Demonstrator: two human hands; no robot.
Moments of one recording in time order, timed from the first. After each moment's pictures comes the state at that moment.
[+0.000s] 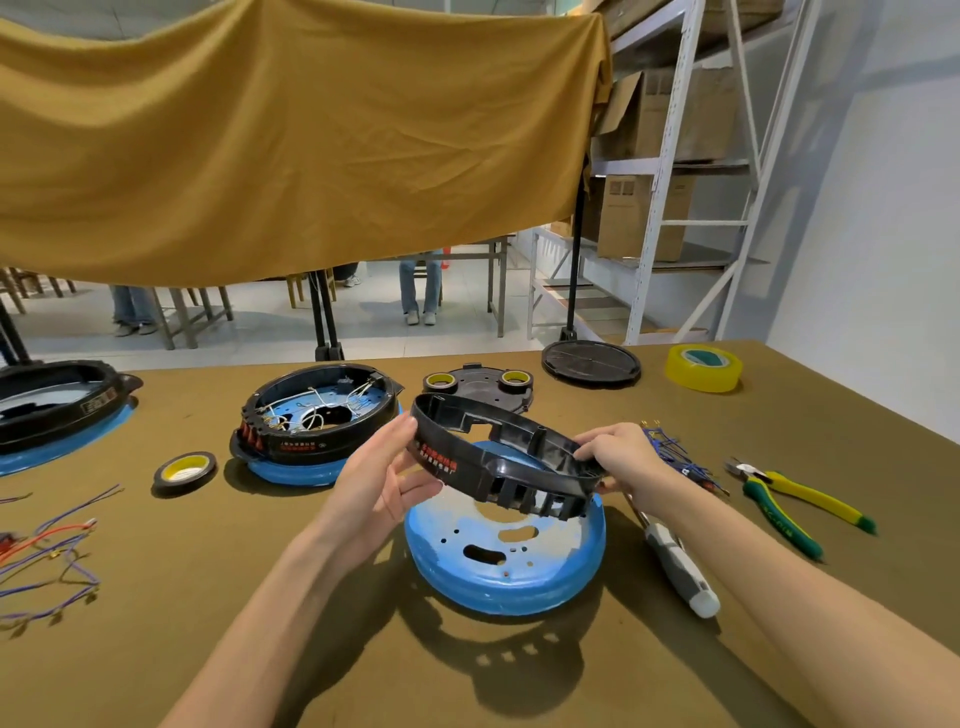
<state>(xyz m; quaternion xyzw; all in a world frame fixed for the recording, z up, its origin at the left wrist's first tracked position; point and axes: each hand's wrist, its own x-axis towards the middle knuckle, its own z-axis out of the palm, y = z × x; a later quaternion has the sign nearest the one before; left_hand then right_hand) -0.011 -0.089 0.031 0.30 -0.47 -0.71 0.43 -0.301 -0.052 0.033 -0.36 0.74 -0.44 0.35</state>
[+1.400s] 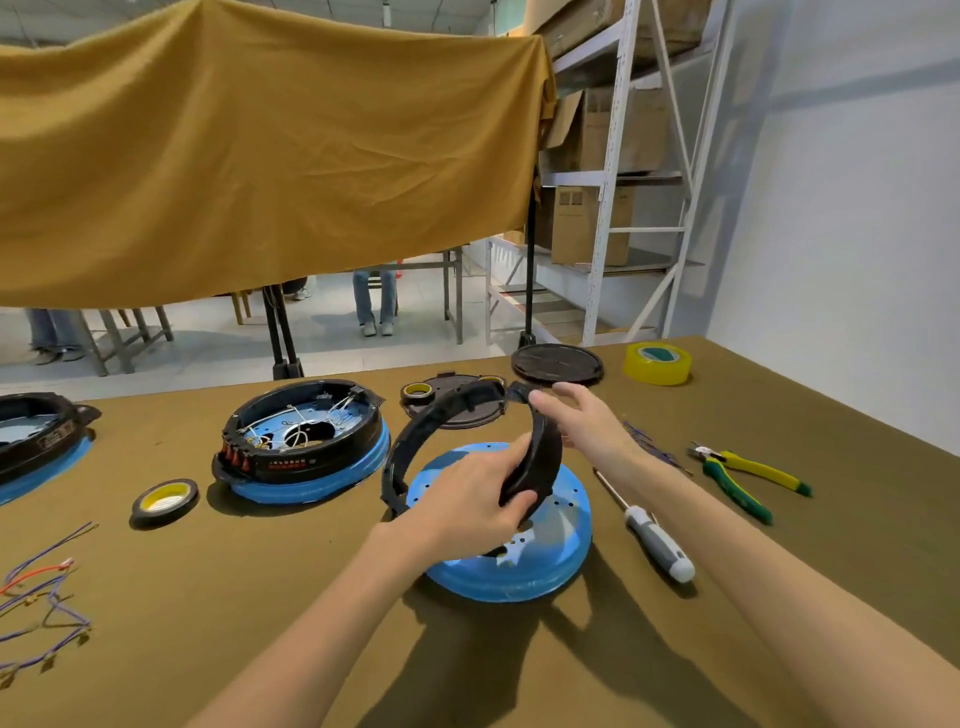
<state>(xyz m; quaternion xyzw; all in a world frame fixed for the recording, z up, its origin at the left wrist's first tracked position) -0.063 -0.055 0.055 0.19 -0.94 -0.20 0.22 -0.248 -0.011 0.081 -0.46 0.68 -0.50 0.29</state>
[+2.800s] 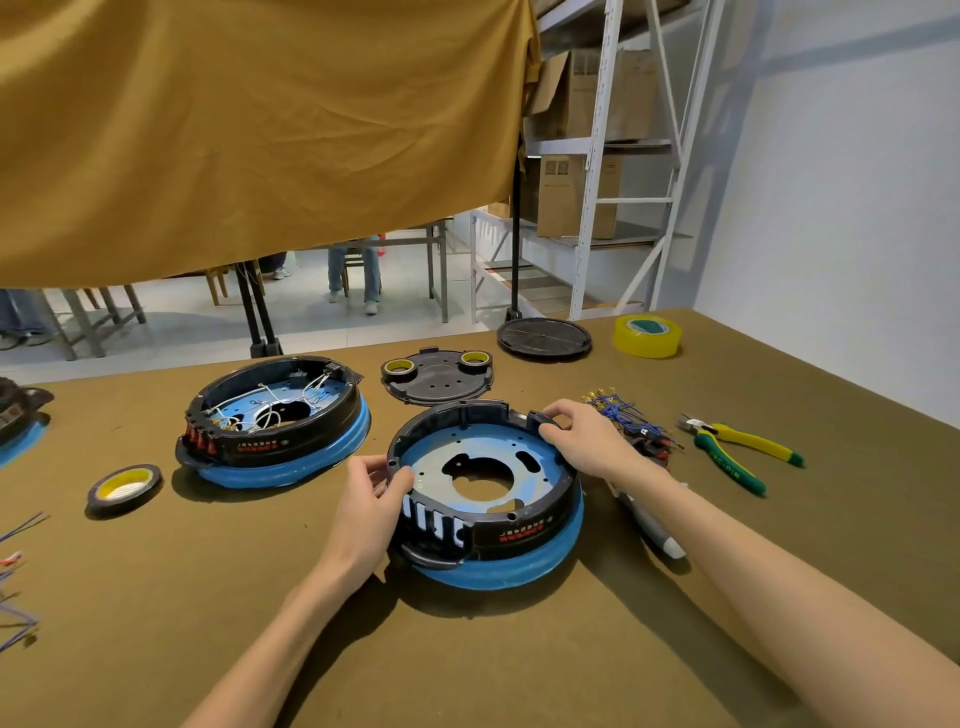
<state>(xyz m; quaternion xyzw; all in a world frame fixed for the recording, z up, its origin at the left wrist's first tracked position) -0.015 -0.097 -0.032 0.44 -0.65 -0.48 0.39 -0.279 -0.026 0.032 -0.51 0.78 -0.31 0.18</state>
